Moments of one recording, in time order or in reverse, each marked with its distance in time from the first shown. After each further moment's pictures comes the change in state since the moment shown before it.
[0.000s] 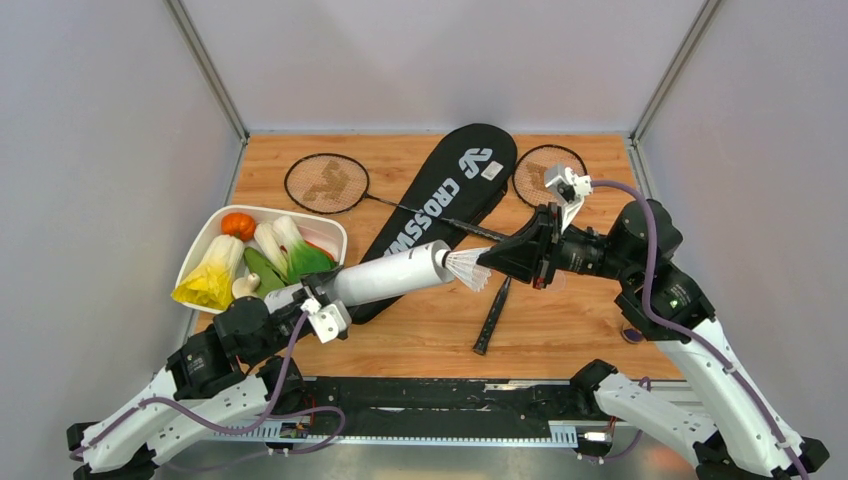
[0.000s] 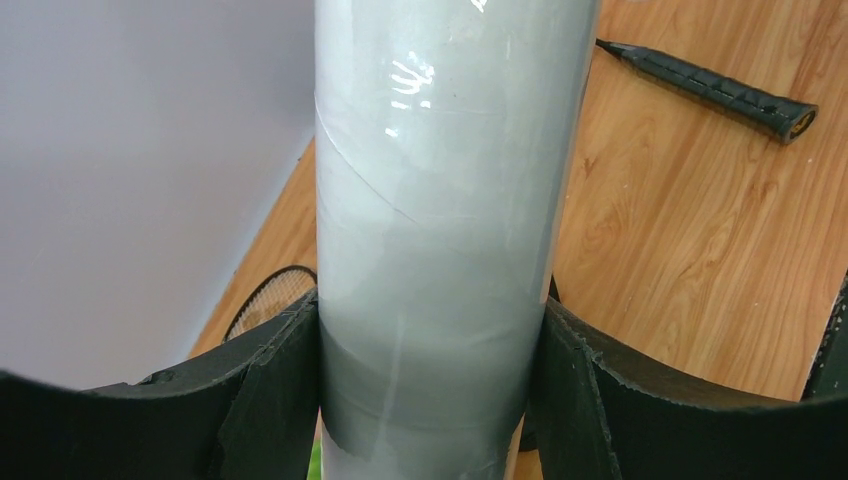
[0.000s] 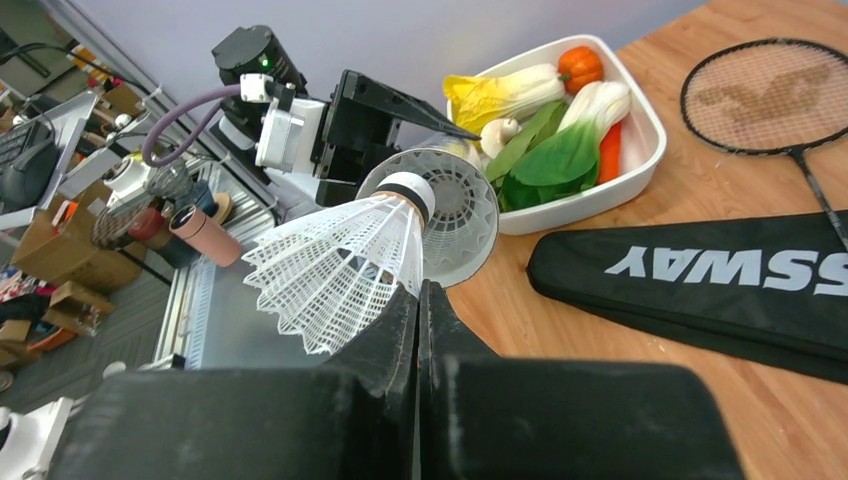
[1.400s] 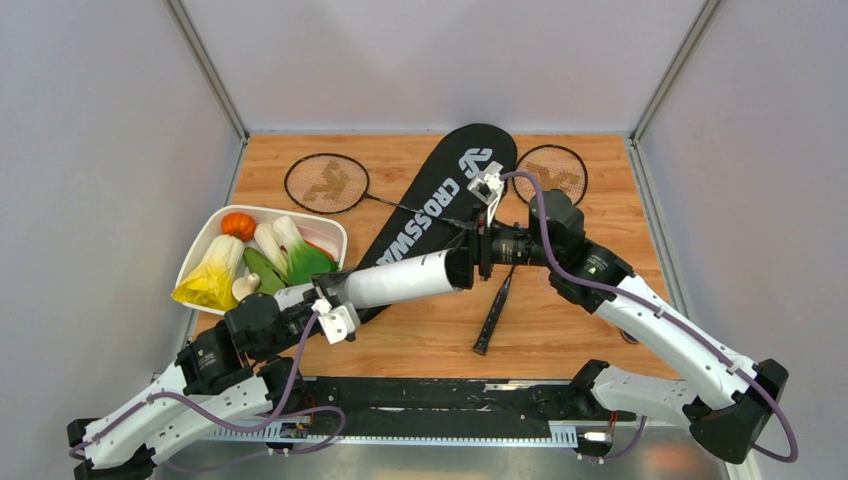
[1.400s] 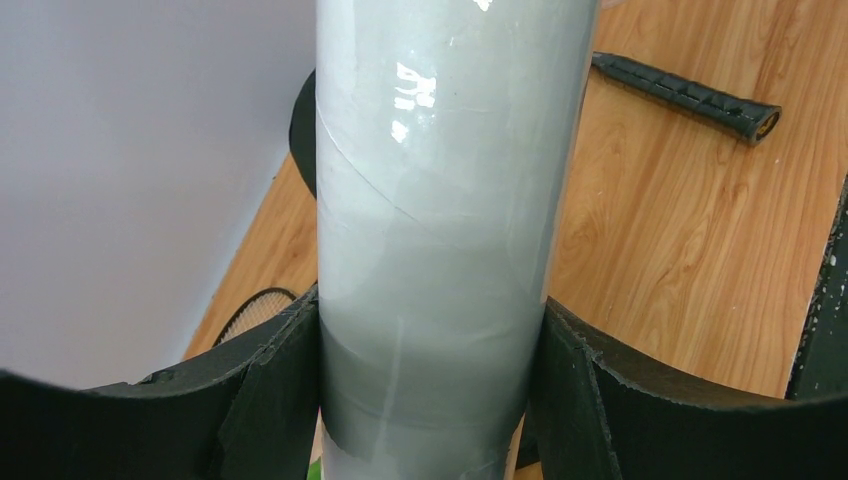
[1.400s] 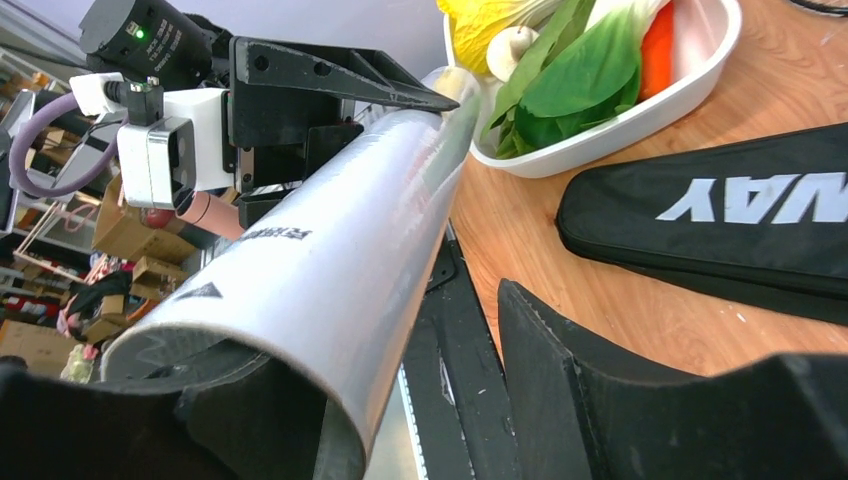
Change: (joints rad) left arm 0.000 0.047 -0.022 0.048 0.066 0.012; right arm 0.155 0.229 -0.113 0.153 0.089 0.090
